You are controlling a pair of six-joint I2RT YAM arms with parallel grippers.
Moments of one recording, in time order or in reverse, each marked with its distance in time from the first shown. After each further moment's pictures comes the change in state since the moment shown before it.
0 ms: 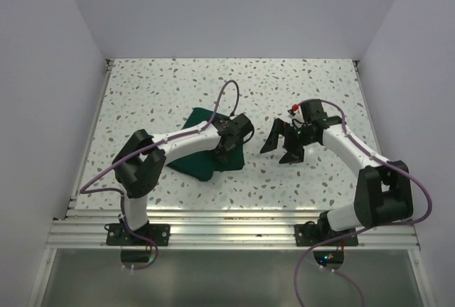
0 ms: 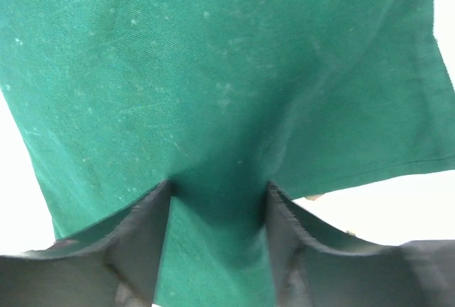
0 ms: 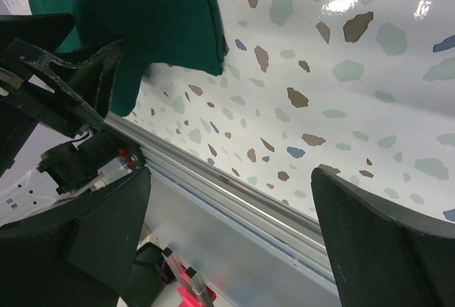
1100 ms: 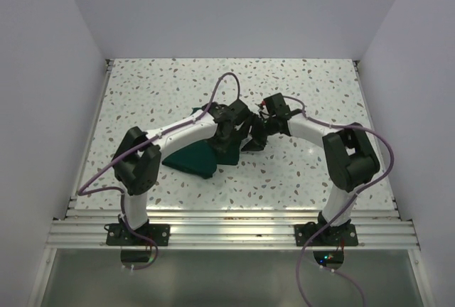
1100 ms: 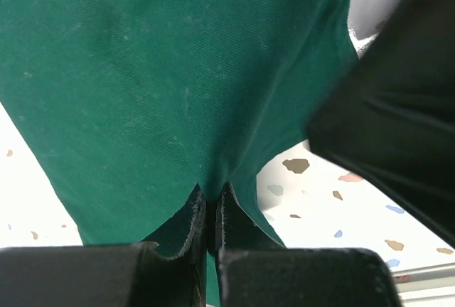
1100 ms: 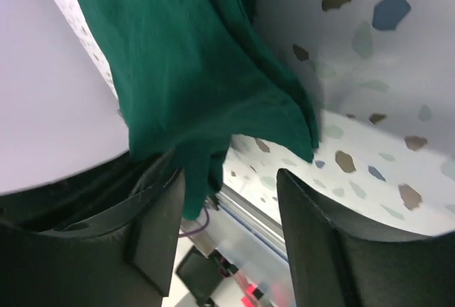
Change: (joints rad) left arm 0.056 0.016 0.146 -0.110 0.187 0.138; right arm 0.212 0.359 0.162 0.365 -0.034 0.386
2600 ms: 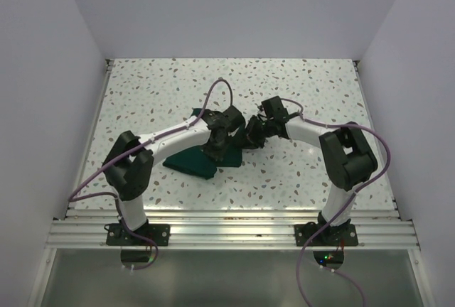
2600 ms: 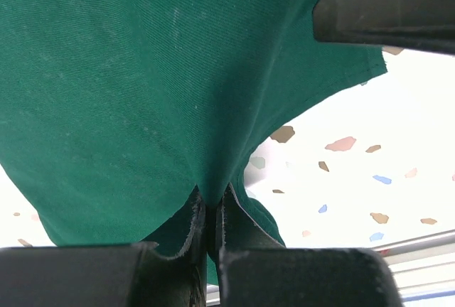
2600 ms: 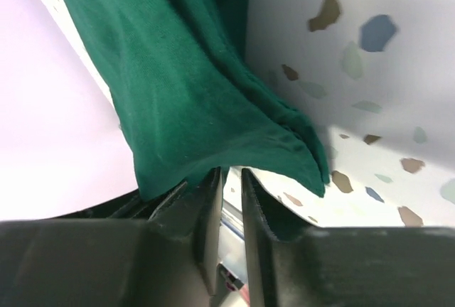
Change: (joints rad) left arm -0.005 -0.083 -0.142 0.037 0.071 -0.070; right arm 0.024 0.036 -0.027 0.097 0.041 0.075
